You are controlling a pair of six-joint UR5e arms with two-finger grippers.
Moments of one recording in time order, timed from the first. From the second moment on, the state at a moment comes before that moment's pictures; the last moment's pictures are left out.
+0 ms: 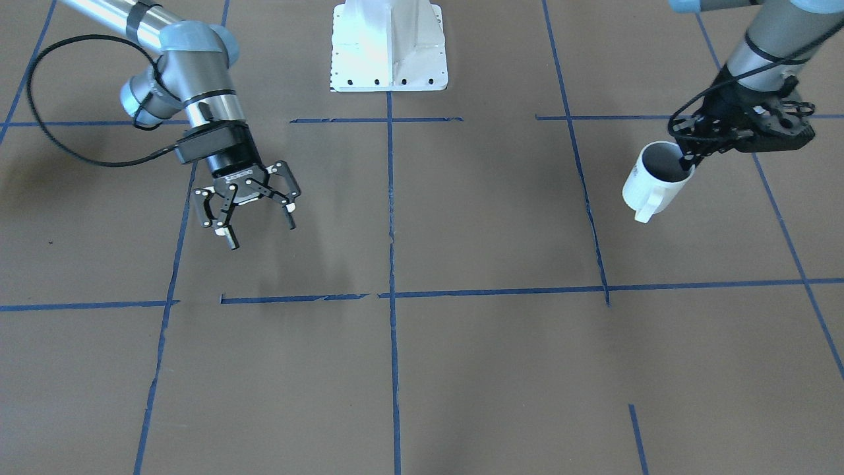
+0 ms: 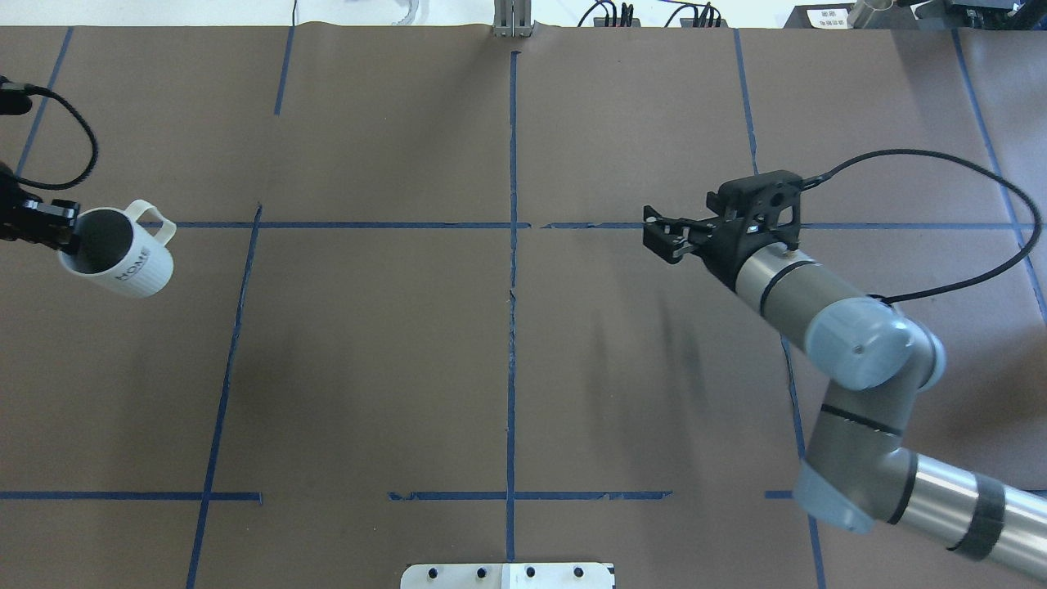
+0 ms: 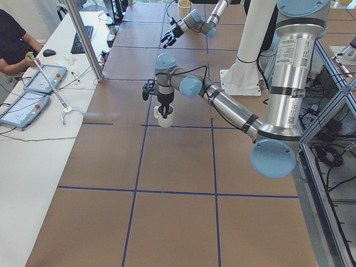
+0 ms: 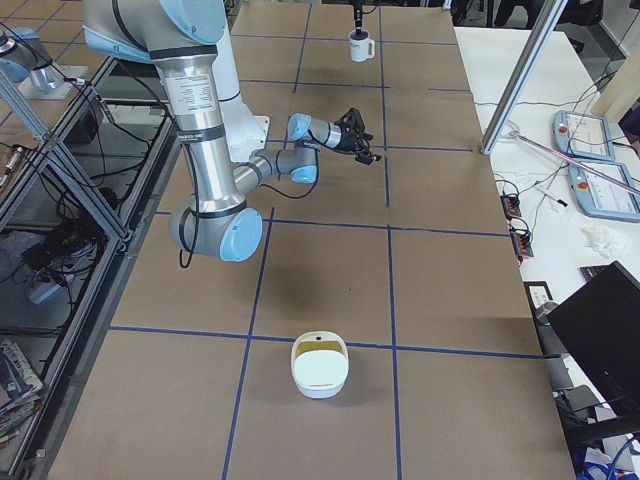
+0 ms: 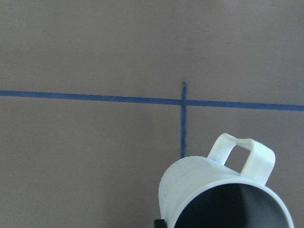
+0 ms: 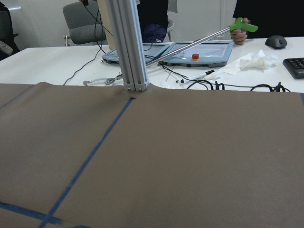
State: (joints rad) left arm -1.09 -1.61 -2.06 -1.53 -2.19 -0.64; right arm 0.55 -1.38 1.75 -0.59 1.23 0.95
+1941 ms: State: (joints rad) left arm -1.09 -1.50 -1.71 -2.04 -2.33 -0.94; right arm 0.91 -1.56 1.92 -0.78 1.88 0.94
